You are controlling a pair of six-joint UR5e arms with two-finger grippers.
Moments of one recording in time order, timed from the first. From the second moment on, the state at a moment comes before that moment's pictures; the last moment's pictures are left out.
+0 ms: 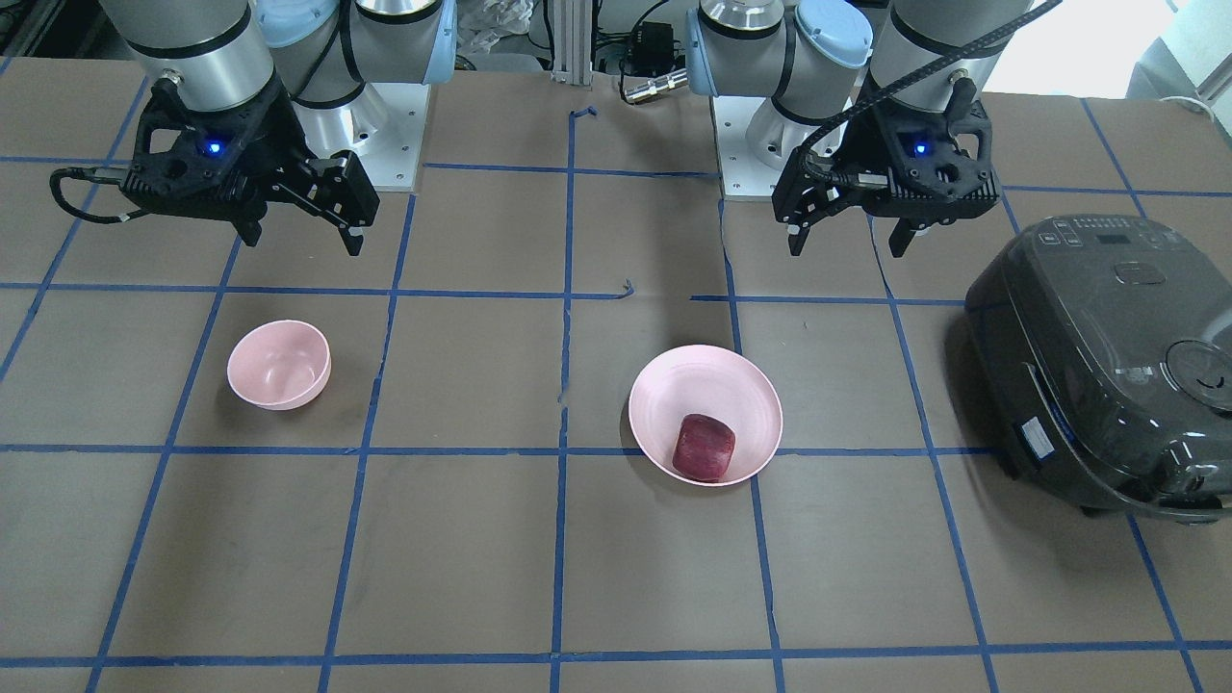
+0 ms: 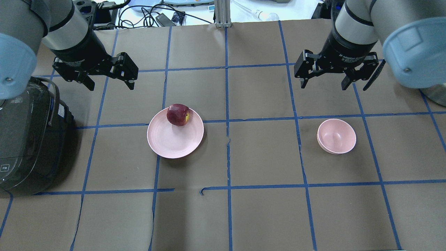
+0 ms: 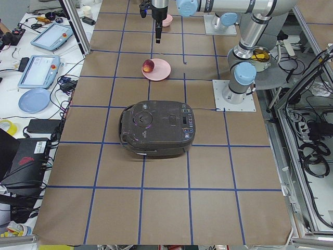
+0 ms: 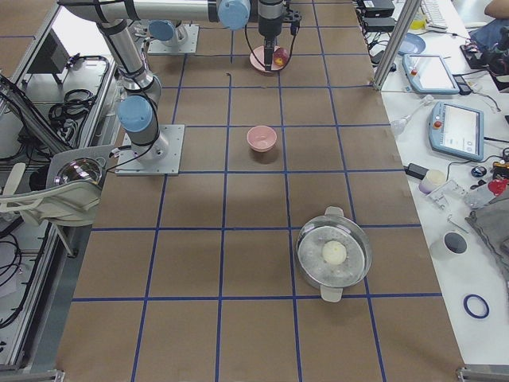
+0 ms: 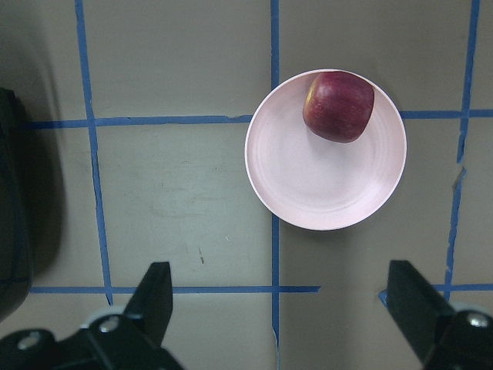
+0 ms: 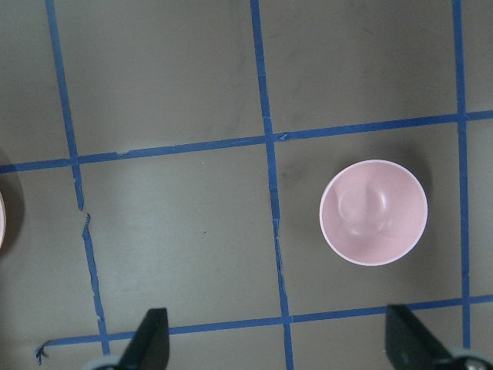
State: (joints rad) left arm -1.56 -1.53 -1.62 -1.51 1.60 0.01; right arm 1.59 -1.61 1.64 -1.63 -1.56 0.12
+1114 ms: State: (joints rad) left arm -1.57 -1.53 -1.62 -1.51 1.60 0.00; right arm 1.59 -1.61 1.65 -1.63 -1.56 0.11
